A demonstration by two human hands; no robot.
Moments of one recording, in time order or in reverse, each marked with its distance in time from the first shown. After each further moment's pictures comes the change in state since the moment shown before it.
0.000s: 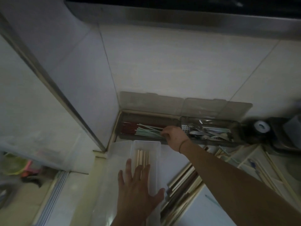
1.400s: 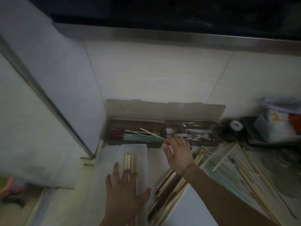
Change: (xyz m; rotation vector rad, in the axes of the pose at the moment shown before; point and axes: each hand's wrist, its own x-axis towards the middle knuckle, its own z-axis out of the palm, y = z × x) left_hand -0.002 0.000 -0.001 0.029 0.051 0.050; right_hand -0.106 -0.014 -0.021 -0.020 0.445 0.057
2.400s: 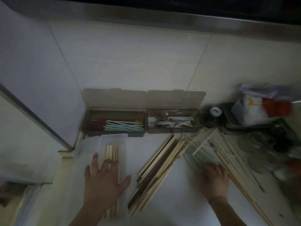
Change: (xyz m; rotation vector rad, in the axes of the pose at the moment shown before) left_hand -0.003 -0.002 0.007 0.057 -0.056 -0.006; right_hand -0.181 0.141 -0.030 -0.312 0.156 0.514
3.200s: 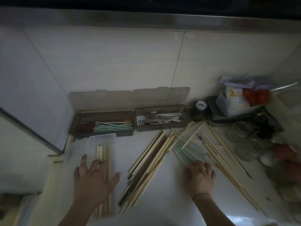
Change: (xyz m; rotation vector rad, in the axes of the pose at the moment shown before) left_hand -0.003 0.002 0.002 0.023 0.037 -0.015; right_hand -0.021 -0.015 -0.002 -0.155 -0.180 0.080
